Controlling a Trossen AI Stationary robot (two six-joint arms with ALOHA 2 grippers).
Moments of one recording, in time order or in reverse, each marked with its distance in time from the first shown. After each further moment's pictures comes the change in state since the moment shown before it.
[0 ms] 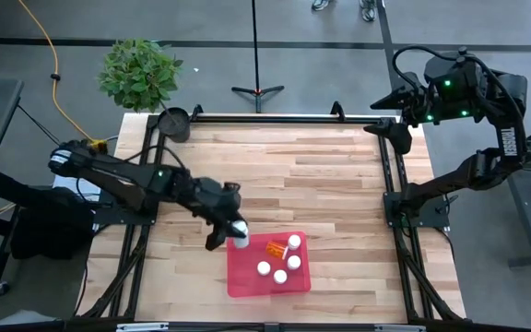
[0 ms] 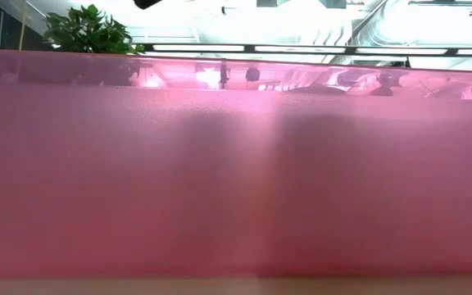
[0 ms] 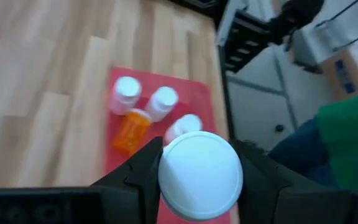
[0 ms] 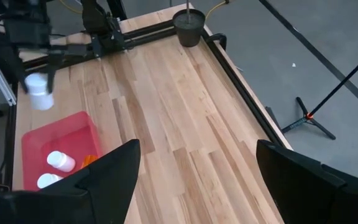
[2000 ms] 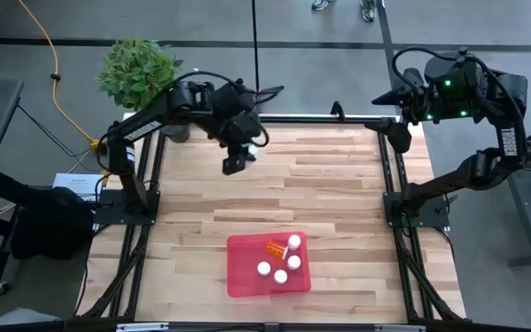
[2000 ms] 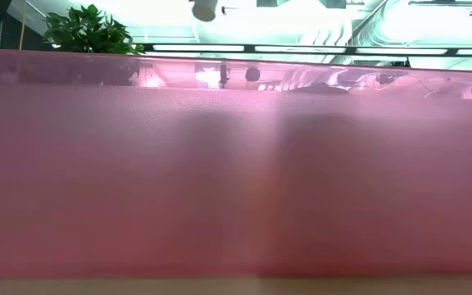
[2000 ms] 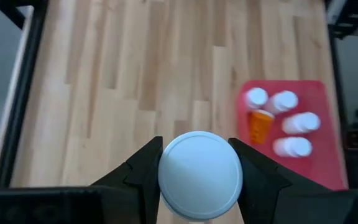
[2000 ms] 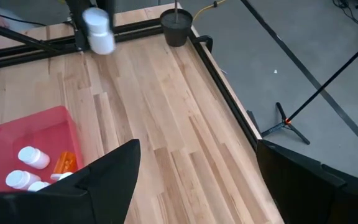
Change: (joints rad) left arm 0.466 0.499 1.135 -0.970 0.056 0.568; right arm 0.000 -0.001 0.000 0.000 0.063 -0.072
